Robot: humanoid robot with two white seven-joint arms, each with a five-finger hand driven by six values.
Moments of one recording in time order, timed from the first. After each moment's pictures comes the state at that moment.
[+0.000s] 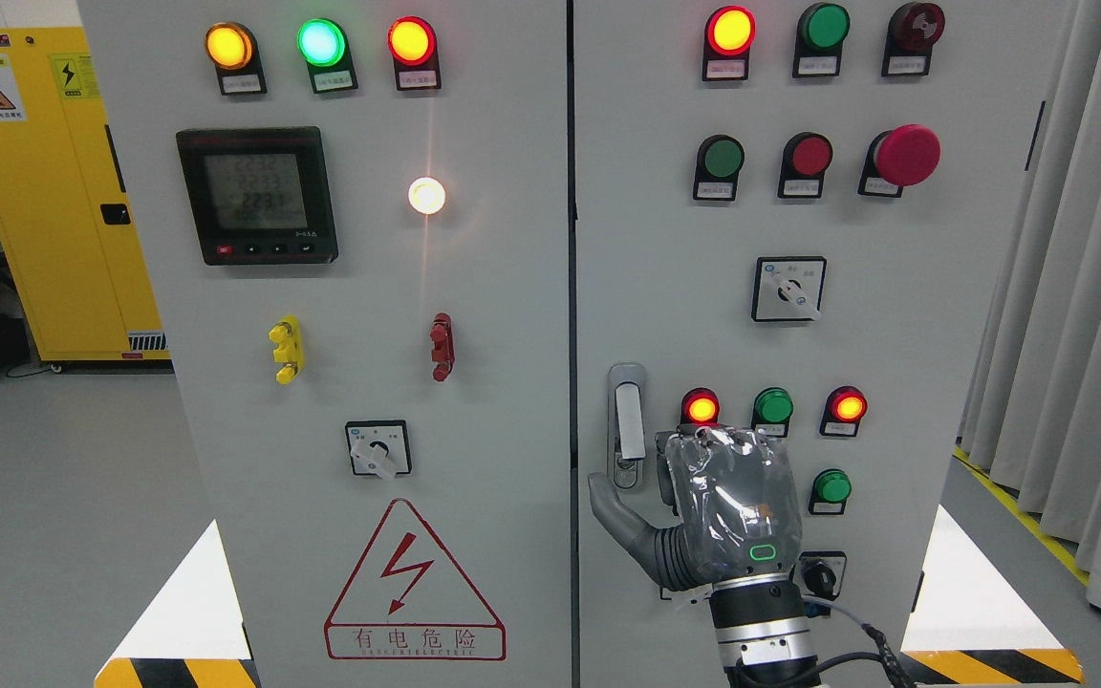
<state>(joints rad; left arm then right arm) -0.04 -0.11 -0.08 0.00 0.15 -0.04 0.10 -0.45 0.12 0.26 -1.73 1.47 0.14 -0.12</state>
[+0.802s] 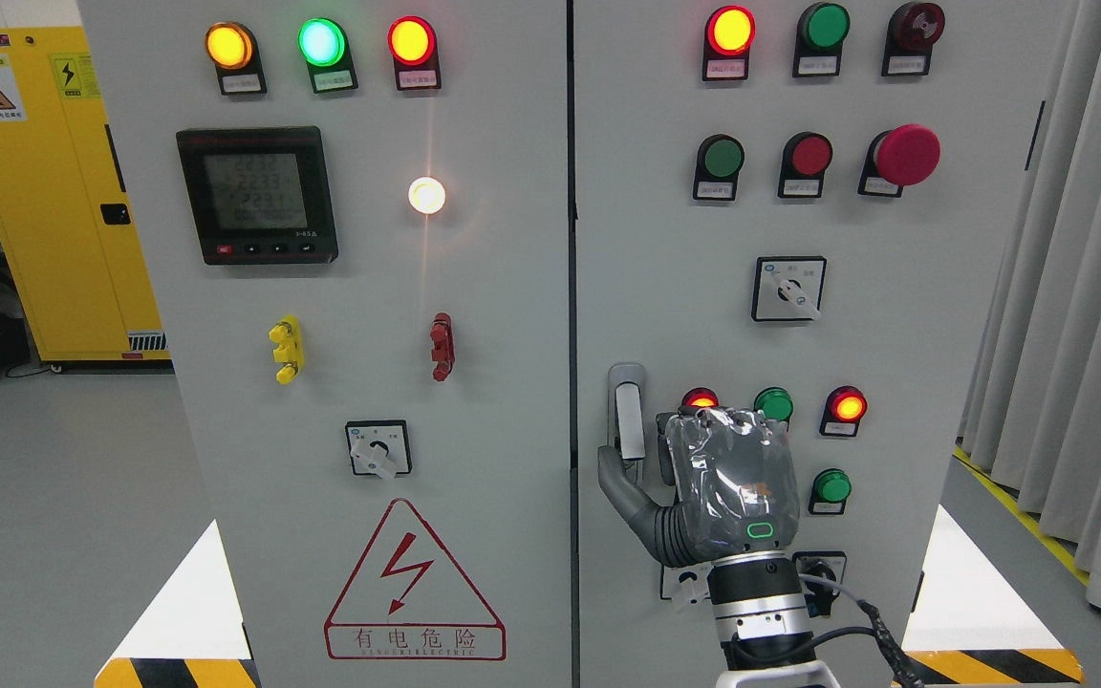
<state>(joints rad) -0.04 -0.11 -0.08 0.00 0.15 -0.04 0.10 -0.49 0.12 0.26 -1.70 1.47 0.15 -0.12</state>
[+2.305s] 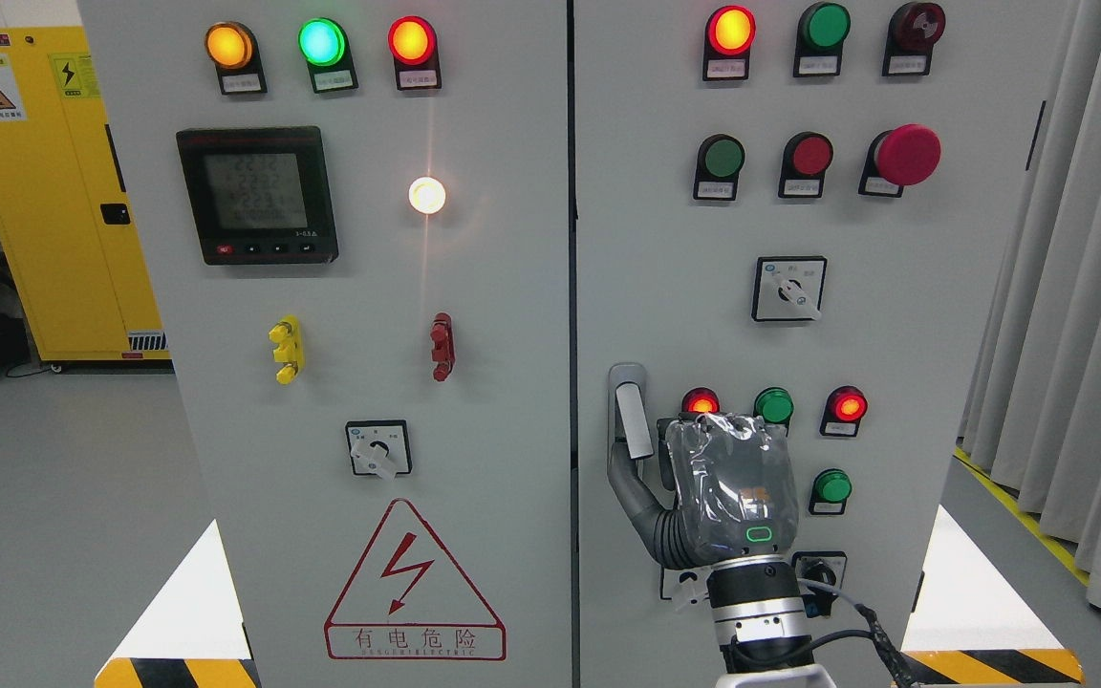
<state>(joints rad) -0.04 -0.11 -0.08 0.00 0.15 -0.04 0.10 -0.48 0.13 0.25 -1.69 1.46 0.16 -0.12</state>
